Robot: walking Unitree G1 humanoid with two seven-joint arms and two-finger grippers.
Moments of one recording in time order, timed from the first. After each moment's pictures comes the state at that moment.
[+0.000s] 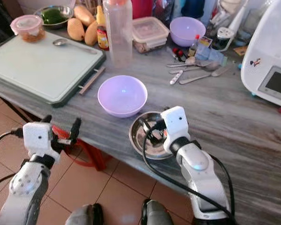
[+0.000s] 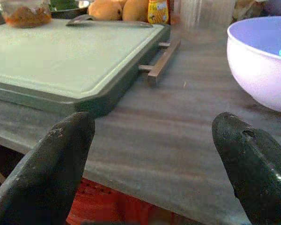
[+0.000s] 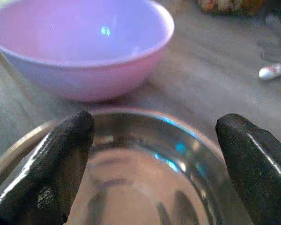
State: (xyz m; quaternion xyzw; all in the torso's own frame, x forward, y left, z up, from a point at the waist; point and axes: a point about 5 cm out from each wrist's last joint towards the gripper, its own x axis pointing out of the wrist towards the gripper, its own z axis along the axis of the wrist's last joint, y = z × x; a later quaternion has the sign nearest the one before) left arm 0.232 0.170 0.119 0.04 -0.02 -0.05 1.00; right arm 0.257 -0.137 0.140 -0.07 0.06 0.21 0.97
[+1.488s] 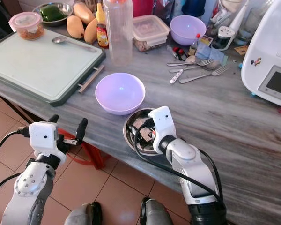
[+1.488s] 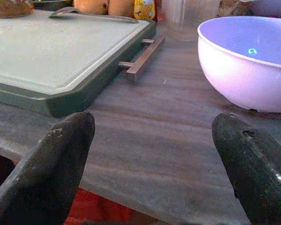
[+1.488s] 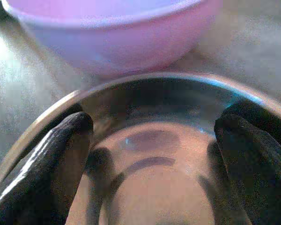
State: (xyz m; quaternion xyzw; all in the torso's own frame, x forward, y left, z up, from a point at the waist) left arm 0.231 0.155 0.122 0.02 -0.02 -0.06 1.00; right arm 0.273 -0.114 0.129 -0.01 0.12 0.27 0.96
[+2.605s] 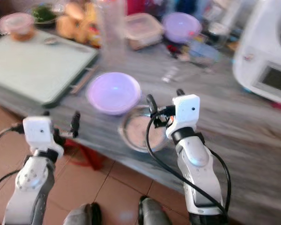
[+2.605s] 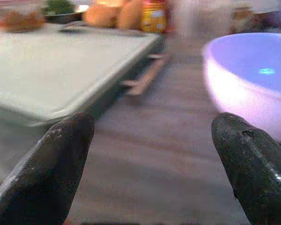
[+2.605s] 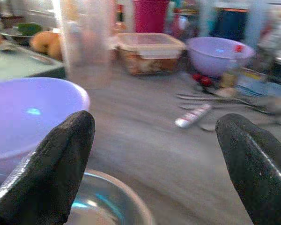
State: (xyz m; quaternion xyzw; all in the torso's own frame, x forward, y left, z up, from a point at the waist) left arm 0.241 0.155 0.133 0.02 -0.03 0.00 1.00; right arm 0.265 -0.135 0.173 -0.02 -0.08 0.12 0.99
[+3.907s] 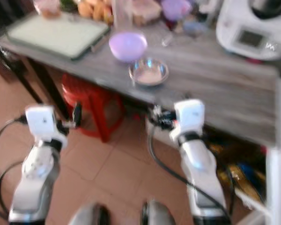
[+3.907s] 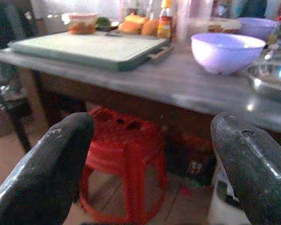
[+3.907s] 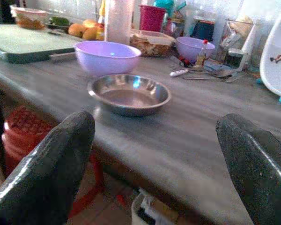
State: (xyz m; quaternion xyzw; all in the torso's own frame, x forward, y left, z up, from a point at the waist) left arm 0.259 0.157 0.138 0.01 -0.05 0.02 1.00; right arm 0.263 -0.148 0.153 -0.05 -0.08 0.08 0.99
